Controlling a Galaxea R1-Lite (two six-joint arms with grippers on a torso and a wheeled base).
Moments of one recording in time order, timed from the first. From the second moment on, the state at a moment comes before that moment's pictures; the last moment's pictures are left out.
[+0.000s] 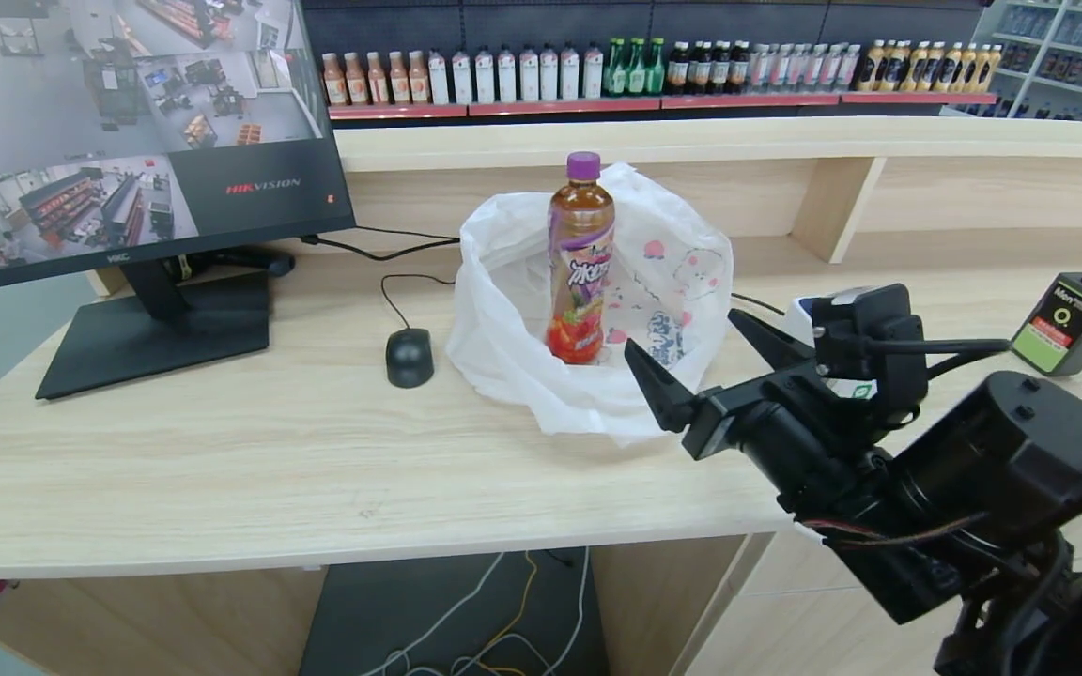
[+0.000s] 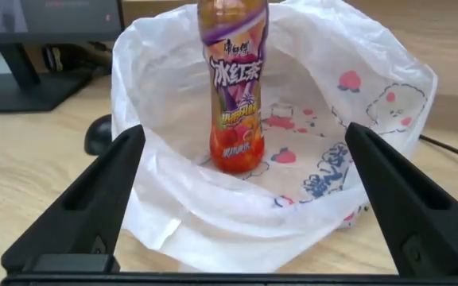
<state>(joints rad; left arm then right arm) 0.00 0.00 0.00 0.00 0.00 0.01 0.73 1.80 -0.51 -1.57 -0.27 -0.11</state>
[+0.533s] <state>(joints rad) 0.00 0.00 0.00 0.00 0.00 0.00 0.71 1.73 -0.35 -1.57 -0.28 -0.04</state>
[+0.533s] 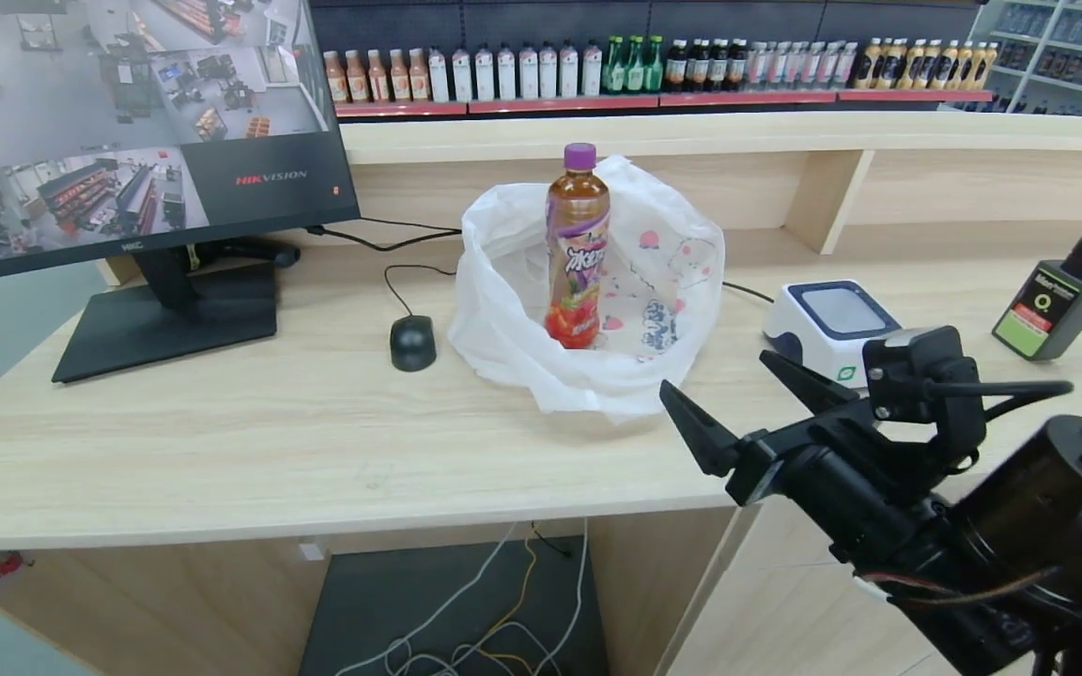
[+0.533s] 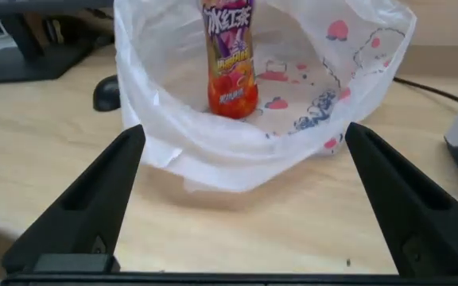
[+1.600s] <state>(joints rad) 0.00 0.00 0.00 0.00 0.00 0.00 0.59 1.59 -0.29 -1.57 -0.27 -0.06</state>
